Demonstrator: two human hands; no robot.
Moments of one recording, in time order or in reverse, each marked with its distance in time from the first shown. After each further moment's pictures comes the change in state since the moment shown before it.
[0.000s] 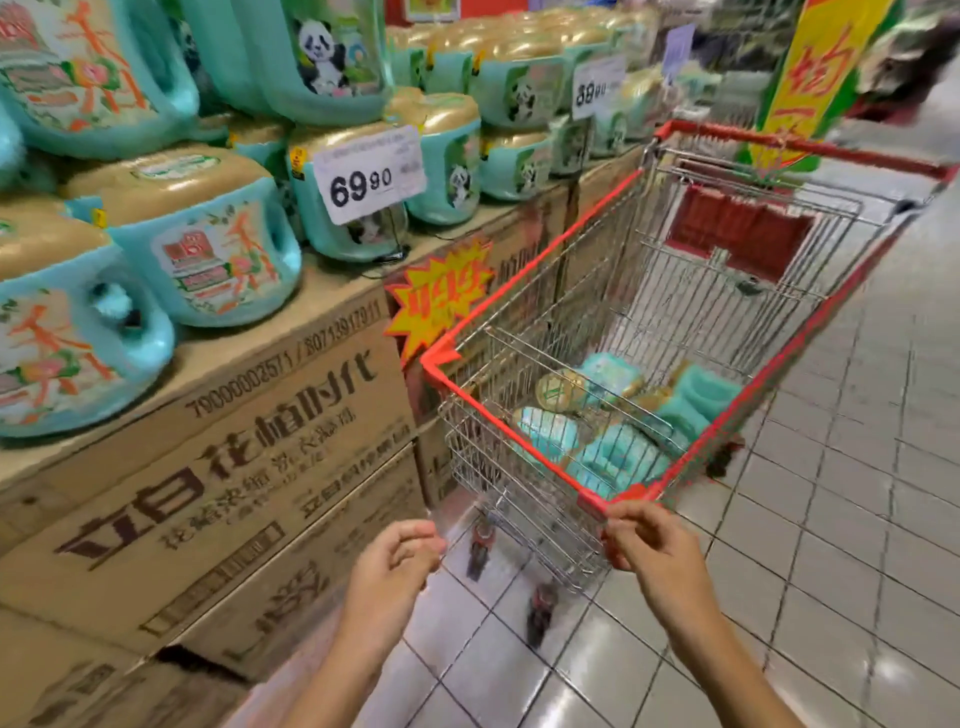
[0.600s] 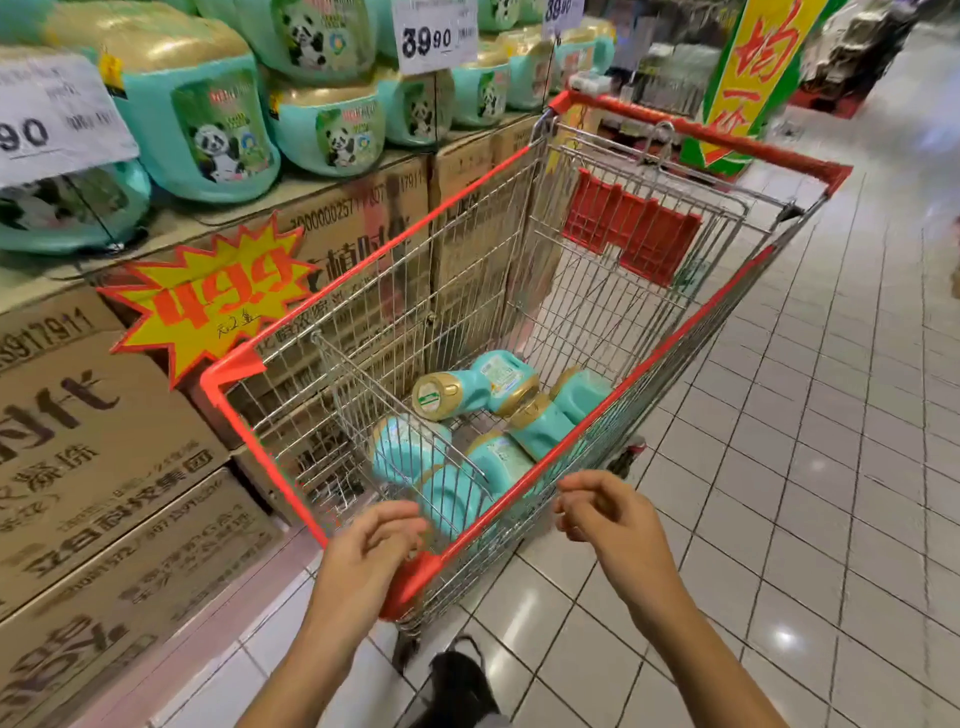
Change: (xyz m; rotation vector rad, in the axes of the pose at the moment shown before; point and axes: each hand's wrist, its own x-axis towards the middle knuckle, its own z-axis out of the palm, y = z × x) left_hand 0.070 0.022 0.261 -0.092 -0.078 -0.005; right_hand 0.159 -0.015 -0.200 -0.036 -0.068 0.048
